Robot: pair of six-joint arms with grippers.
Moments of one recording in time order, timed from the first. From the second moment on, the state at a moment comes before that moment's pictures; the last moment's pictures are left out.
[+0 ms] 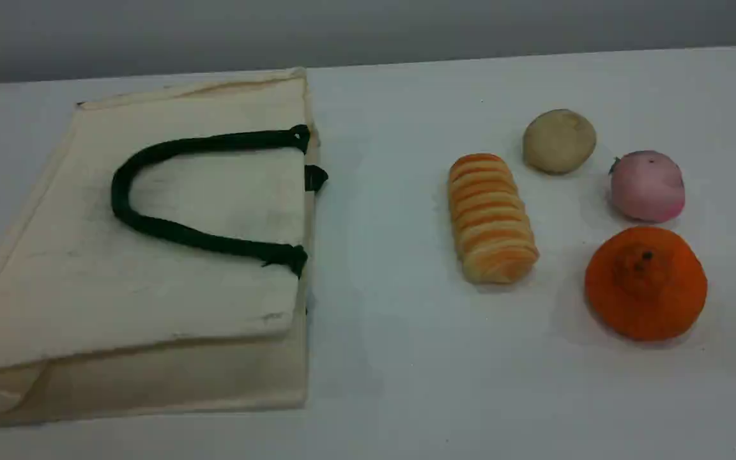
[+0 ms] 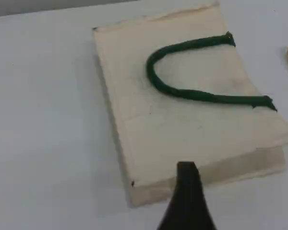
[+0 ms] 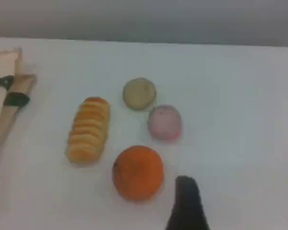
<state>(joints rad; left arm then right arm) -0.06 0.00 -0.51 -0.13 1.09 0.13 0.07 0.00 -0.51 0.11 1.07 -0.06</state>
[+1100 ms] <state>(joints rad) -0.06 0.00 -0.51 -0.13 1.09 0.13 0.07 0.00 -0.51 0.11 1.07 -0.06</state>
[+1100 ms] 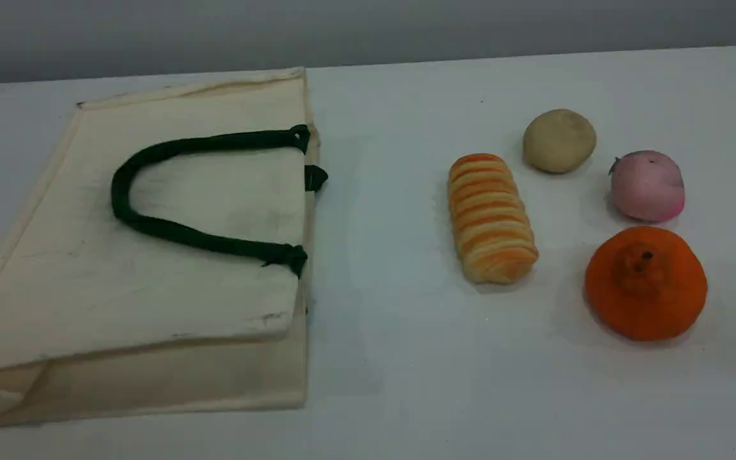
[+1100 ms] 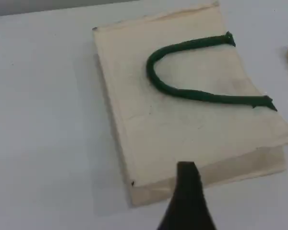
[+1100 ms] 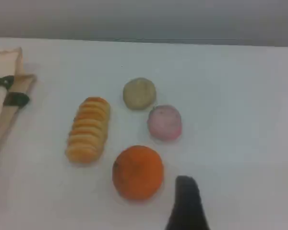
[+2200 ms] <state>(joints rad) -0.06 0.12 -0.59 -0.13 1.11 0.10 0.07 0.05 -0.55 0.20 1.01 -0.12</state>
